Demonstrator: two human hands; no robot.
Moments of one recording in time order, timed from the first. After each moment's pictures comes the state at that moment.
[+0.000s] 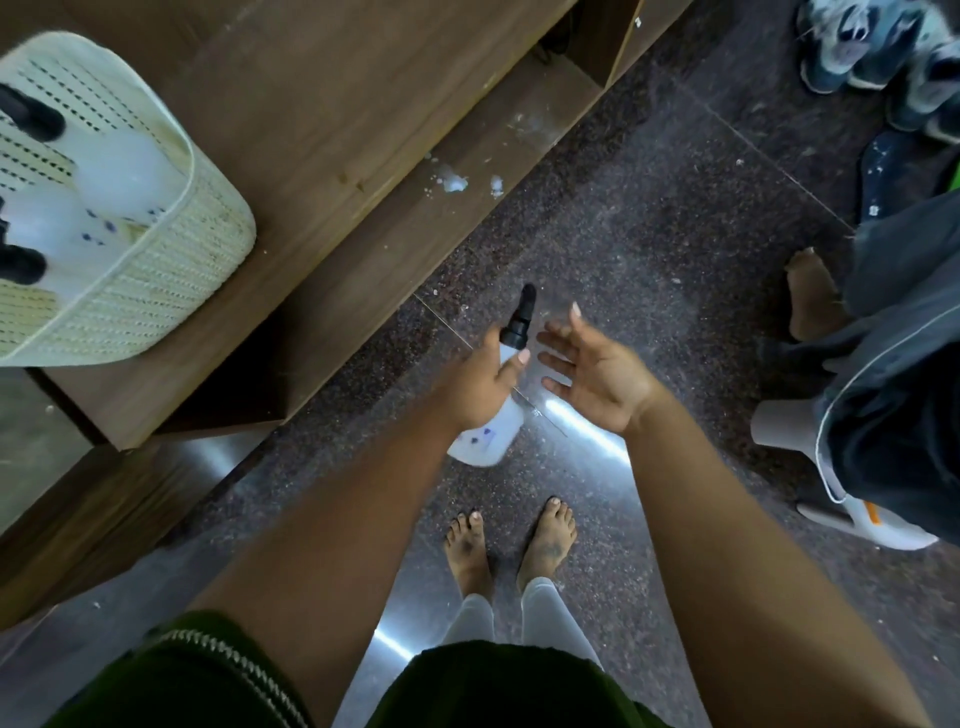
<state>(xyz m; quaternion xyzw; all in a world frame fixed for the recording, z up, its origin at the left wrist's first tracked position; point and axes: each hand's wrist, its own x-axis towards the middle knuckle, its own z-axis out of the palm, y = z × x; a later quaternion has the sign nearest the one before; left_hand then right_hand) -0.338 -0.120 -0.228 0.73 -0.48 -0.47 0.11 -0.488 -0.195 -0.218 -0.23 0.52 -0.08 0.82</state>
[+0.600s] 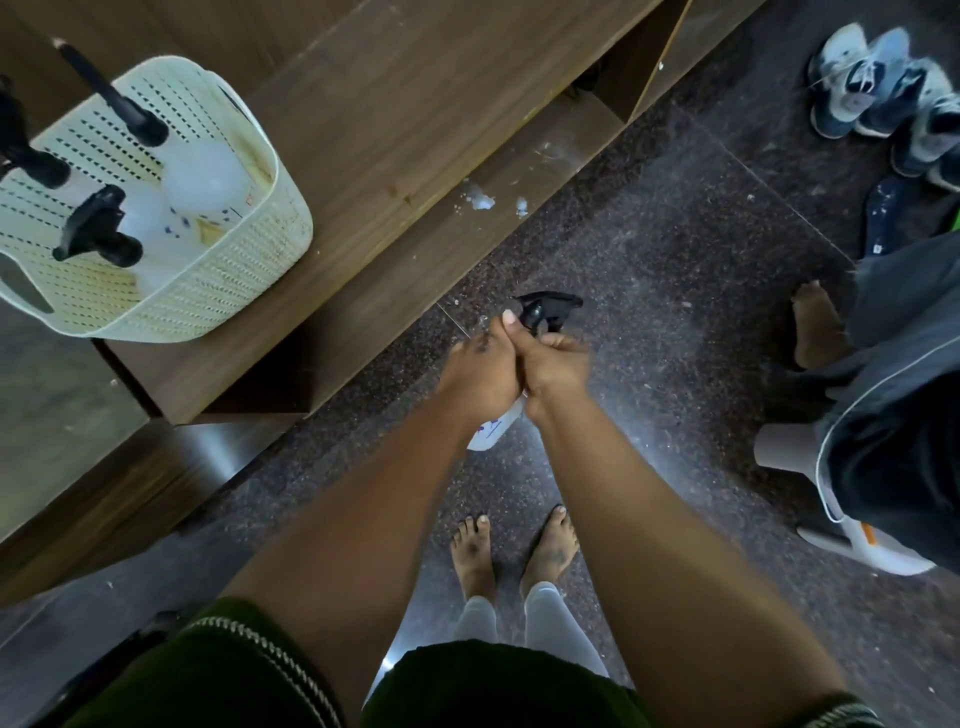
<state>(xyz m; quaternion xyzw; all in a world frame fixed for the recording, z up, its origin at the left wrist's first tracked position) -0.322 -0.118 -0.205 0.79 -0.51 -0.34 0.03 -0.395 -0.152 -0.180 -0.14 0.66 -0.26 0.69</state>
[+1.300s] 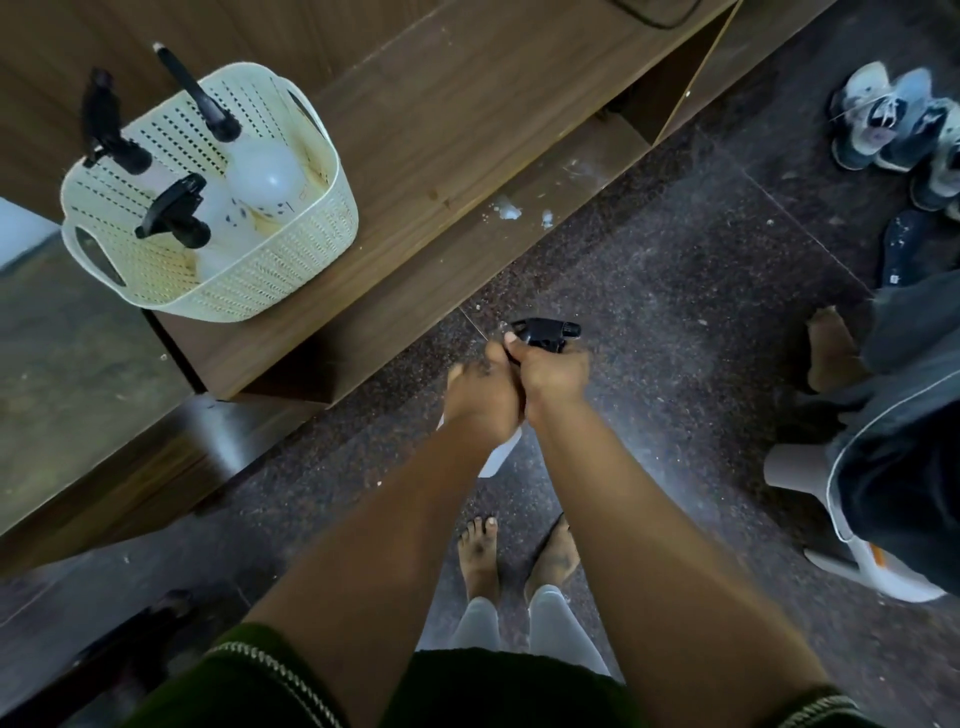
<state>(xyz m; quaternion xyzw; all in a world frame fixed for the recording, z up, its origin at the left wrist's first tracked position) -0.320 -0.071 -0.183 0.82 -0.48 -0.31 0.00 -0.371 -0.127 -0.176 -0.25 0.70 -0.20 0.63</state>
